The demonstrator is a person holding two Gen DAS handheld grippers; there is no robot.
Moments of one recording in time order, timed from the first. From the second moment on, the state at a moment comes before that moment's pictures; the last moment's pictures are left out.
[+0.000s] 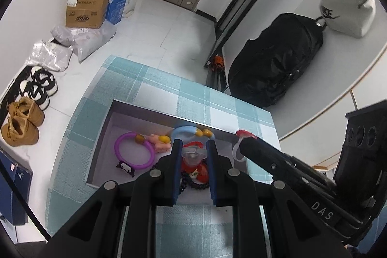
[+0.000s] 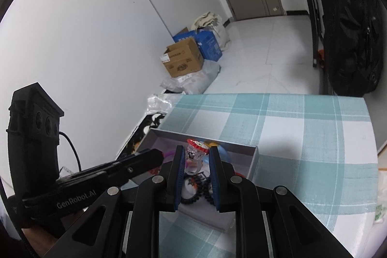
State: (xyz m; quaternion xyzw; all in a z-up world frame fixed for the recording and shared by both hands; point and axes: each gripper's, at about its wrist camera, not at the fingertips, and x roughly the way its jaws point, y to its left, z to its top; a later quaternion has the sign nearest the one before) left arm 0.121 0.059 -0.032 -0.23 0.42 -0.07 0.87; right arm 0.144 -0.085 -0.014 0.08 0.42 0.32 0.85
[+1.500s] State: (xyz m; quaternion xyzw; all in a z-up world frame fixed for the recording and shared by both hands) left arm 0.101 0.061 -0.021 -0.16 0.41 0.00 0.90; right arm 0.117 -0.101 -0.013 0.06 0.40 0.32 0.86
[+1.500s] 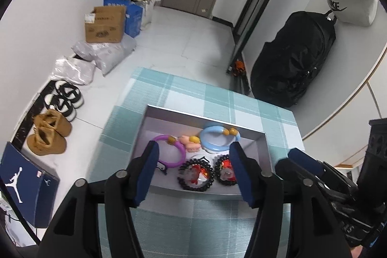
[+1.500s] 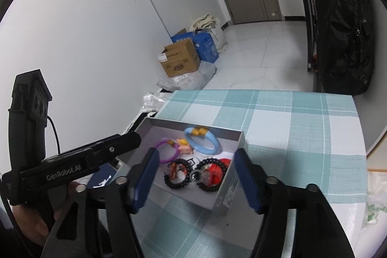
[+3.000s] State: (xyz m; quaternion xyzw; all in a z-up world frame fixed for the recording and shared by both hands) left arm 0.063 0.025 0.003 -0.10 0.34 0.03 0.94; right arm 0.058 -0.126 0.018 0.02 0.28 0.30 0.91
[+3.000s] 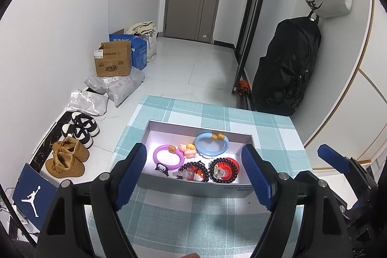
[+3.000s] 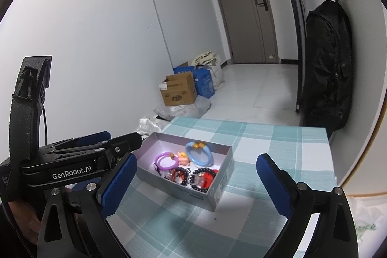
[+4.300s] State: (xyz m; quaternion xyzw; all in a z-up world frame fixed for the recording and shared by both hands) left arm 0.061 0.023 0.004 -0.09 0.33 0.03 0.94; right arm 0.056 -0.125 0.014 0.01 0.29 0.30 0.91
